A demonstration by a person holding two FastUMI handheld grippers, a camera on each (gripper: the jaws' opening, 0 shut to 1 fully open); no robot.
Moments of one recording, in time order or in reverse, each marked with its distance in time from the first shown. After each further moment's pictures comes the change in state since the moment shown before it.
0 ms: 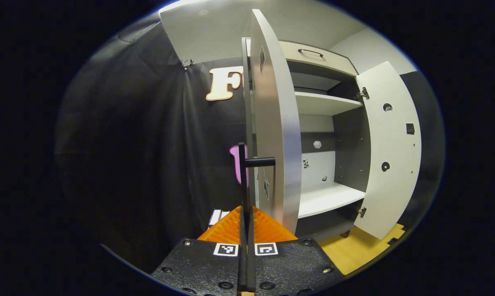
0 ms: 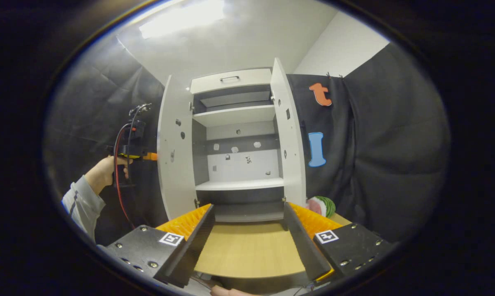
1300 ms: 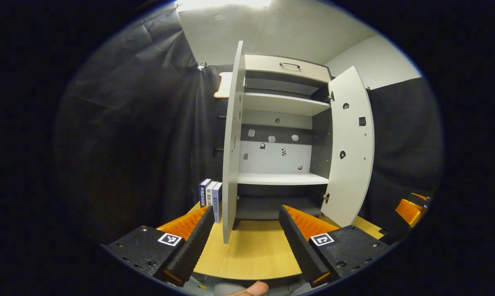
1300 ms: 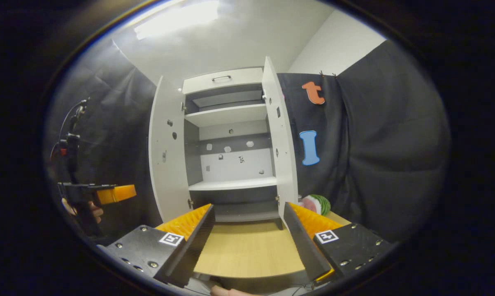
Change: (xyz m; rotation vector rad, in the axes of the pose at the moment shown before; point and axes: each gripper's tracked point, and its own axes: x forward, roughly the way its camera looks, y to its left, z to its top) left arm -0.221 -0.108 -0.097 -0.094 0.010 0.055; right arm 0.006 -0.010 -0.001 0.015 0.005 -0.047
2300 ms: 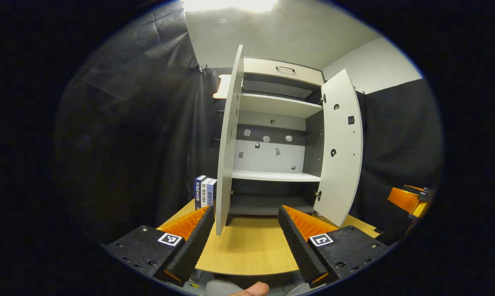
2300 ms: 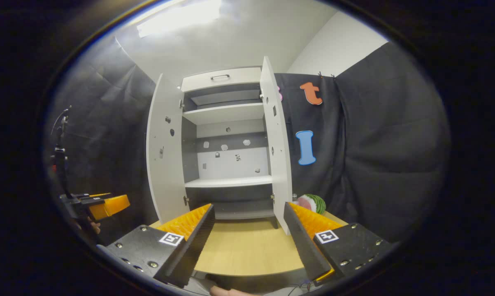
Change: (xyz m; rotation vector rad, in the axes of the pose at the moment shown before) left arm -0.024 -0.017 -0.025 -0.038 -0.044 -0.045; right arm -0.004 -0.010 -0.001 -0.024 0.000 -0.037
